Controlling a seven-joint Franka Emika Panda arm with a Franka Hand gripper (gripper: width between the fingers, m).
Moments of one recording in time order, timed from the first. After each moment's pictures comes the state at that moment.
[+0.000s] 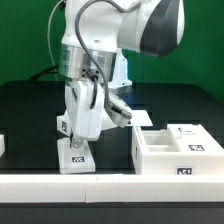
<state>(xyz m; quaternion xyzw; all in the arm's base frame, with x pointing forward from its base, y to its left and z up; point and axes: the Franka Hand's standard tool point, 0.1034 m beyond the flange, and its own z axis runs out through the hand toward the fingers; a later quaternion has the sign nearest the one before) 0.539 -0.080 0.019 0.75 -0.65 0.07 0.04</state>
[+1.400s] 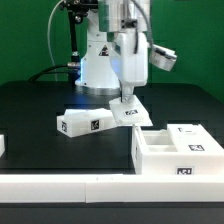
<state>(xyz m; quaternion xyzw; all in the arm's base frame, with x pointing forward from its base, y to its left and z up) 0.491 0.018 0.091 0.70 -0.71 -0.02 -0.04</state>
